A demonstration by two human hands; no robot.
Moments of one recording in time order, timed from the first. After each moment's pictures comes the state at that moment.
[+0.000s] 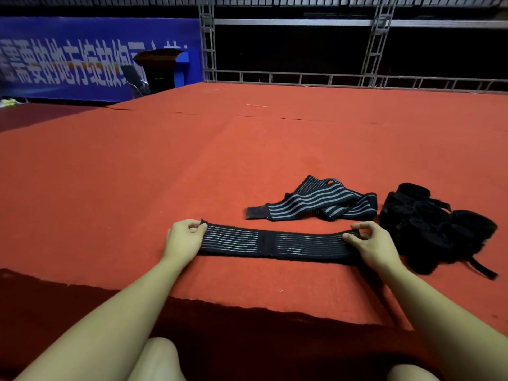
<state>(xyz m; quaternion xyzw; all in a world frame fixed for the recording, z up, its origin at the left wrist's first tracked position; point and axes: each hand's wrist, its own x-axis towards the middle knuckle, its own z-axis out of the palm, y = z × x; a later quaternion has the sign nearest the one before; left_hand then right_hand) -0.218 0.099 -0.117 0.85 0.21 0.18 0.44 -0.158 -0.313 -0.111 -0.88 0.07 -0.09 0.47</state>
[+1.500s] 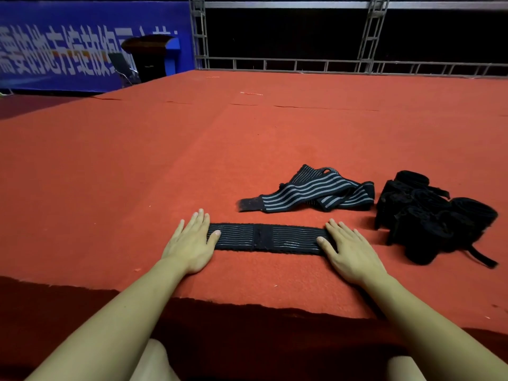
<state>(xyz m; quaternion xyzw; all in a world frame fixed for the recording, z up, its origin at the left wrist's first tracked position) -0.205 0.086 -0.146 1.00 0.05 -0.01 0.07 -0.172 -0.292 -0.142 -0.99 -0.11 -0.02 0.11</state>
